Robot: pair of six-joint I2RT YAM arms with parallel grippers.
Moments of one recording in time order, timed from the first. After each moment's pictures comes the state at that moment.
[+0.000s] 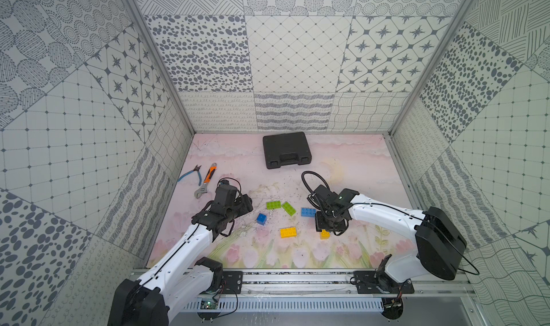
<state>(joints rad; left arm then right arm) -0.33 0.96 0.52 -0.42 -0.01 -0.66 0.82 1.49 0.93 -0.88 0.00 0.81</state>
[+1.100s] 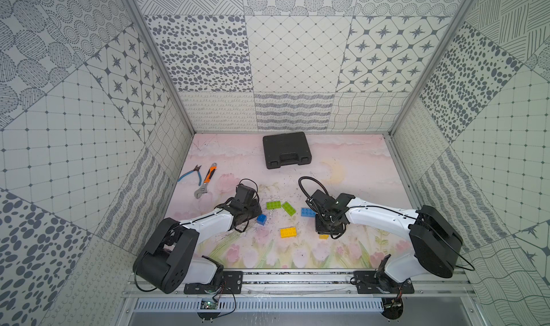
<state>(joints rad) -0.46 1.37 0.50 -0.10 0.03 -0.78 0.86 1.52 0.89 -0.81 0.02 0.88</state>
